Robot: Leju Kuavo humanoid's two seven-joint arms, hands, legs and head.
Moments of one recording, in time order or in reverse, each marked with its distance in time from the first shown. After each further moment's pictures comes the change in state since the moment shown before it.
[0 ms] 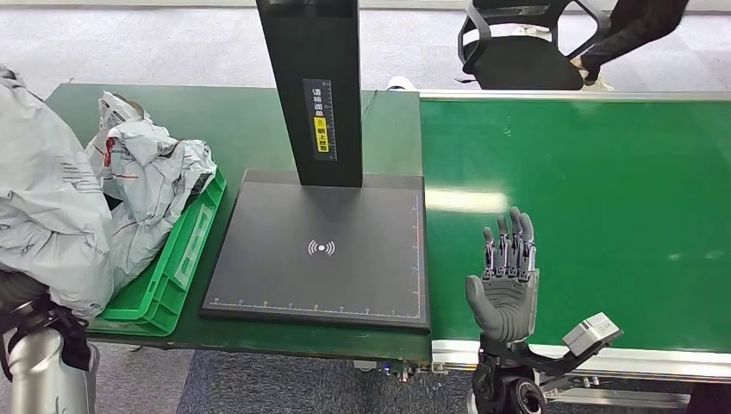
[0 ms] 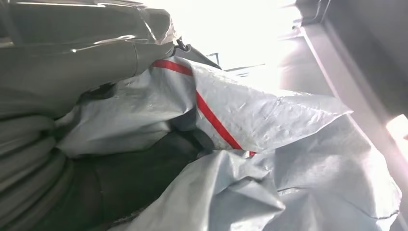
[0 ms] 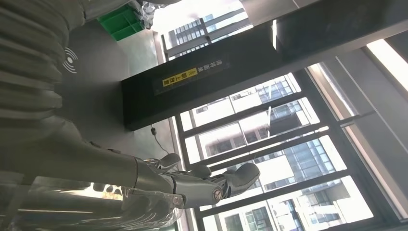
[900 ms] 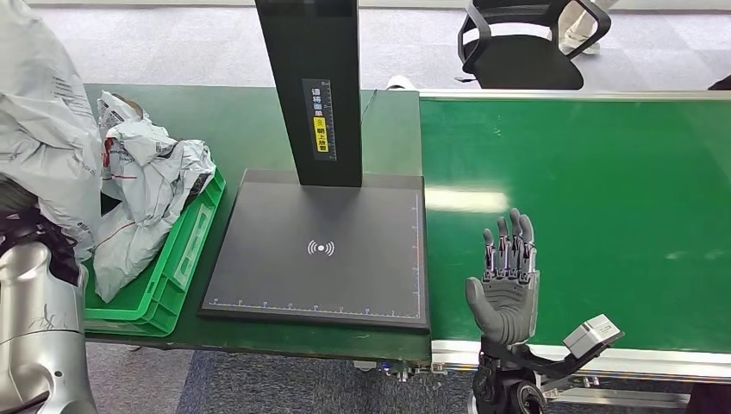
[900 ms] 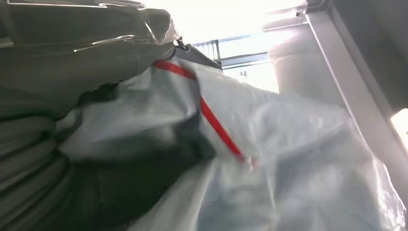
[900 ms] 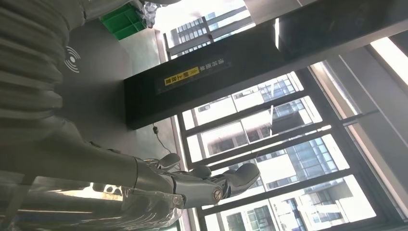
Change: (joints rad) left arm -0.356 0.113 -0.063 0.279 -0.032 -0.016 0.105; right arm 0.014 0.020 -0.018 -0.021 0.021 0.014 0.017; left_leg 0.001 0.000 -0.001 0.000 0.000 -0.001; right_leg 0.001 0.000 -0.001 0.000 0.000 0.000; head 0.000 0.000
